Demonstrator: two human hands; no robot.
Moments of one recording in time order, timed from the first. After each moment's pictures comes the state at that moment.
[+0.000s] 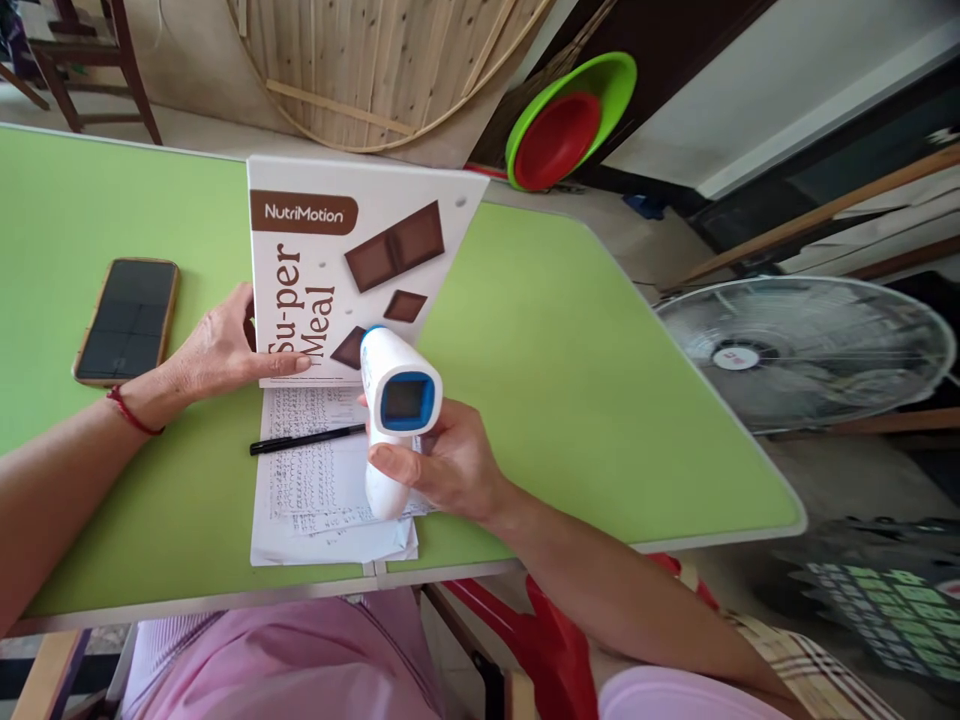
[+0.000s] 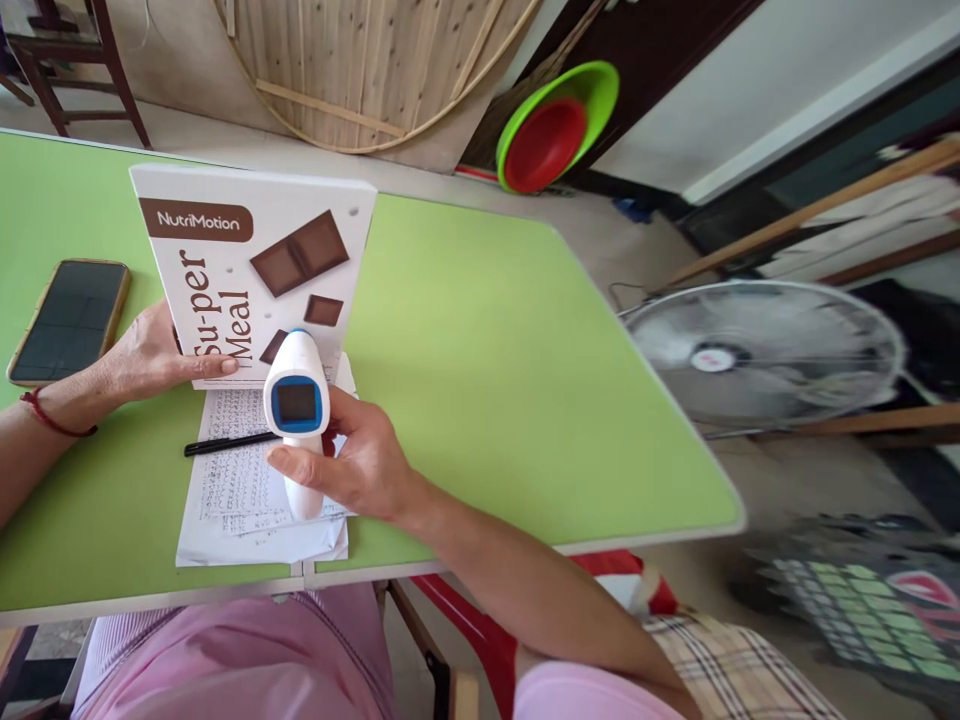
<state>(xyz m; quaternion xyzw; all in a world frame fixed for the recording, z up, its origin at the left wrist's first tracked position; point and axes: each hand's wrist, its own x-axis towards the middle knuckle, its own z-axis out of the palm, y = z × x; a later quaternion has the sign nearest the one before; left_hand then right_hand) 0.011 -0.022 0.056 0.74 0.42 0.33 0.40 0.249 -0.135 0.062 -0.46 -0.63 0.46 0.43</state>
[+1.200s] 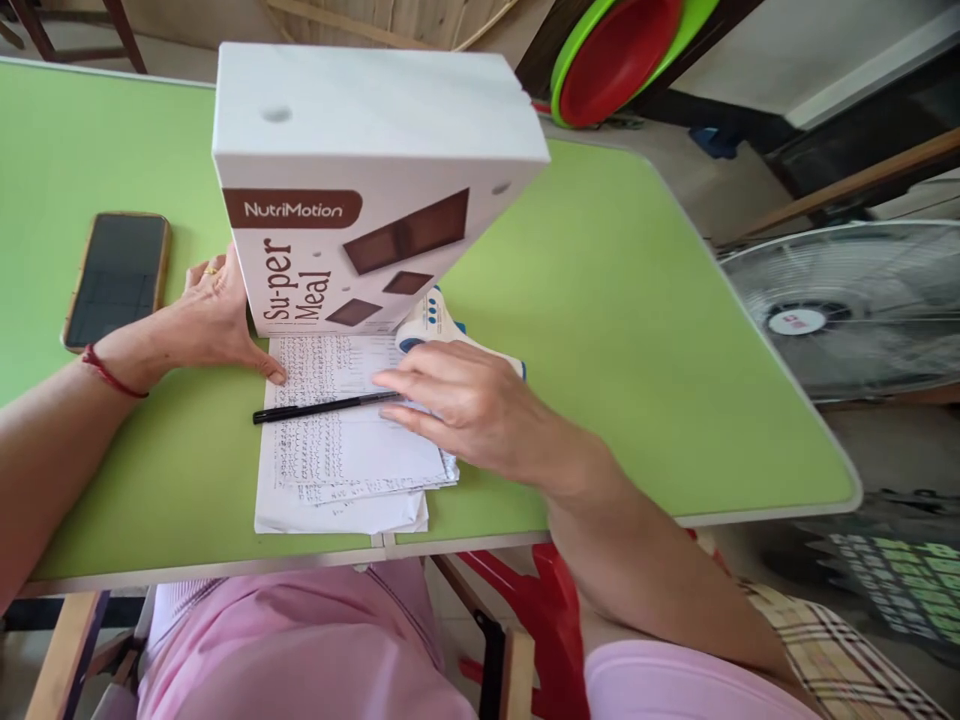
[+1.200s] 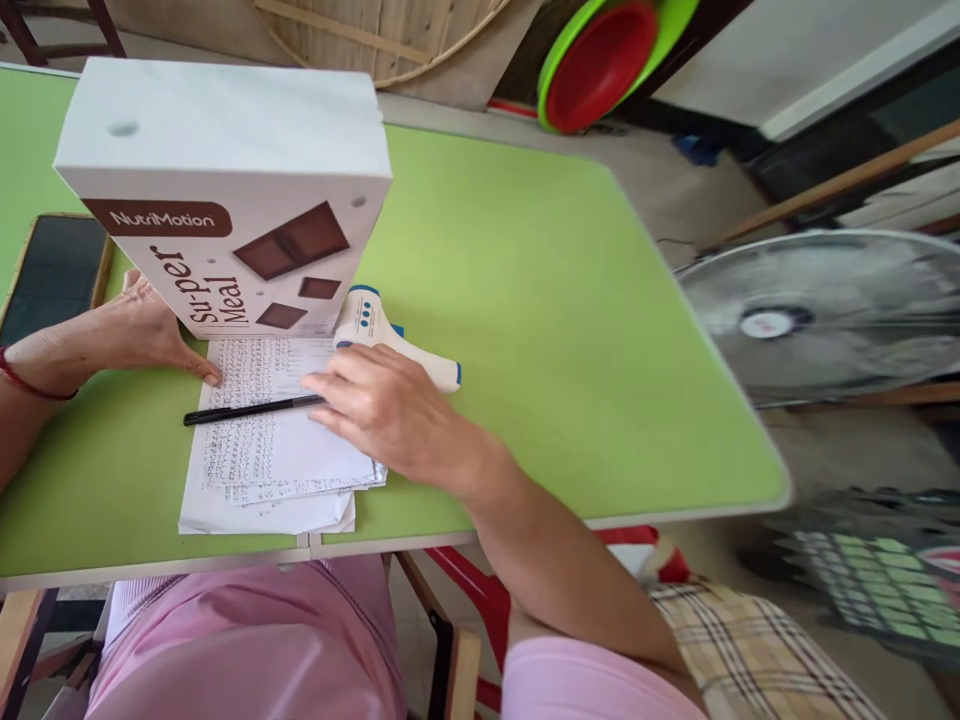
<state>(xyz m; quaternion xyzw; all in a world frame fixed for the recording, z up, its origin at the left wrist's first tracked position) 0.005 -0.002 0.062 0.86 0.46 0.08 0.21 0.289 -0.110 0.072 -0.36 -0.92 0.01 0.17</state>
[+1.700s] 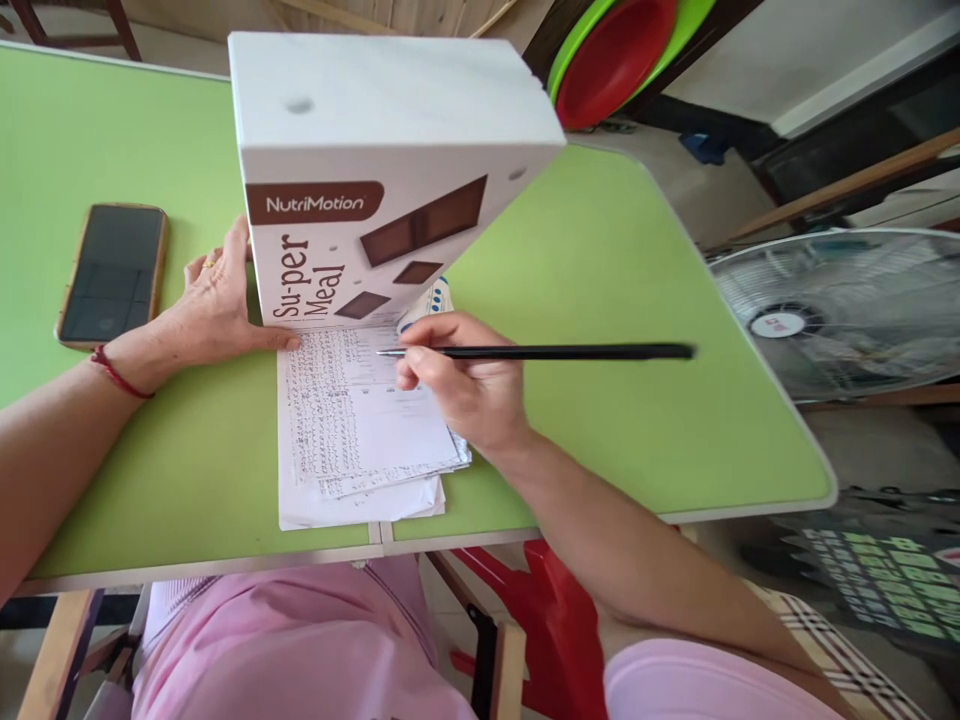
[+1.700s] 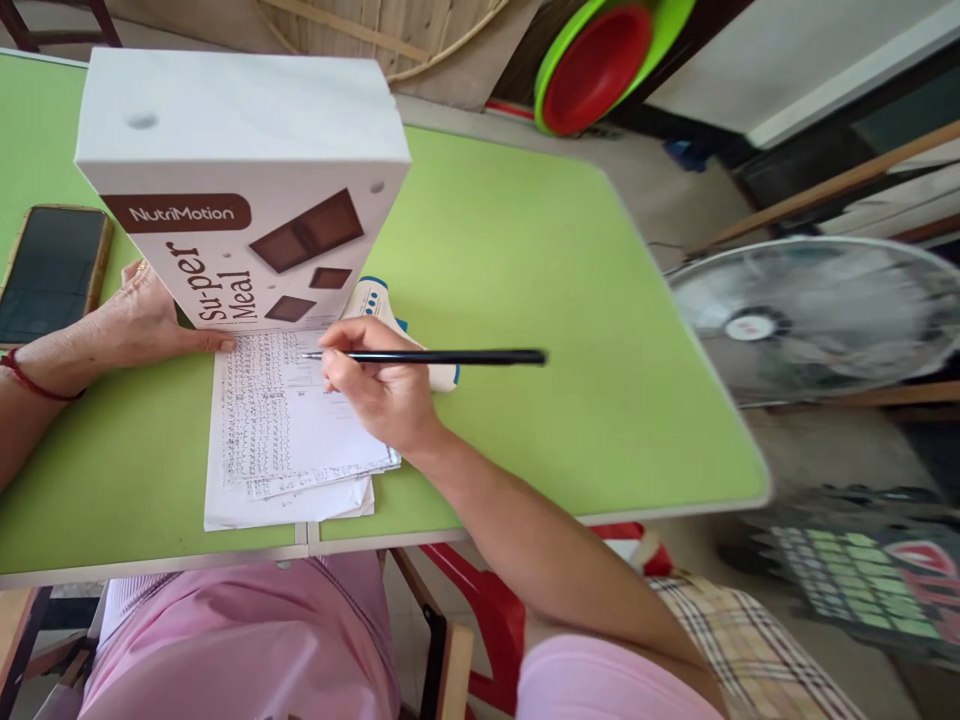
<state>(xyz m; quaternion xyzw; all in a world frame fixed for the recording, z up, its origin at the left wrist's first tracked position) 0.003 0.001 0.048 0.82 0.46 0.21 0.27 0.261 -0.107 0.048 -0.50 -0.63 0.33 0.50</state>
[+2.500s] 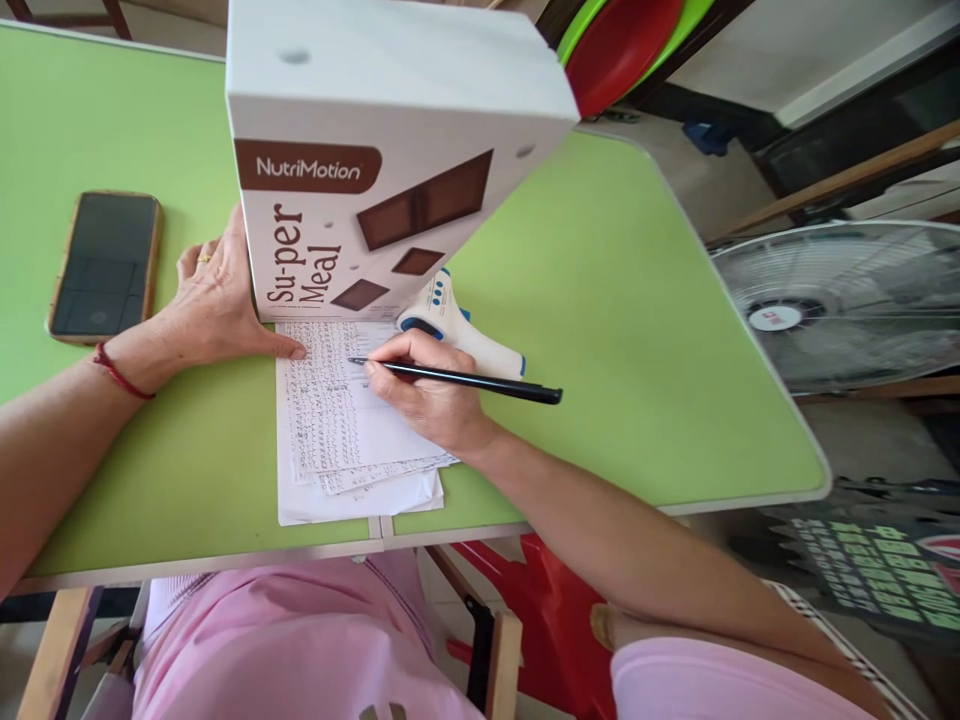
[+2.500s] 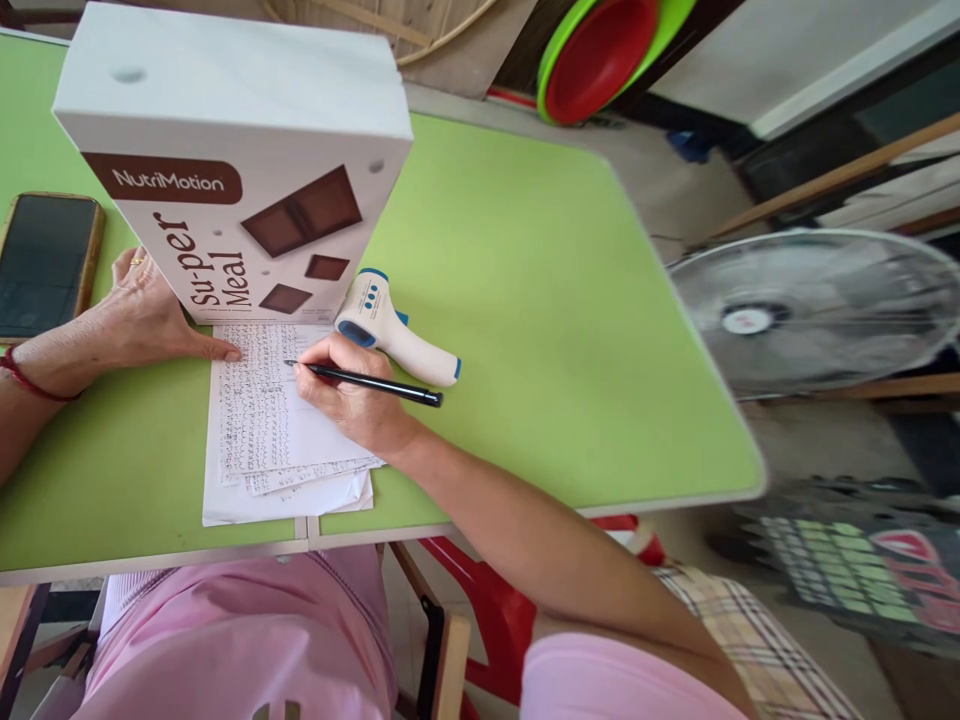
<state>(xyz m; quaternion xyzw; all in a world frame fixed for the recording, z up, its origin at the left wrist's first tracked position) 0.009 -0.003 0.042 0.83 0.45 0.22 0.24 0.253 -0.108 0.034 -0.53 -0.70 0.25 0.40</state>
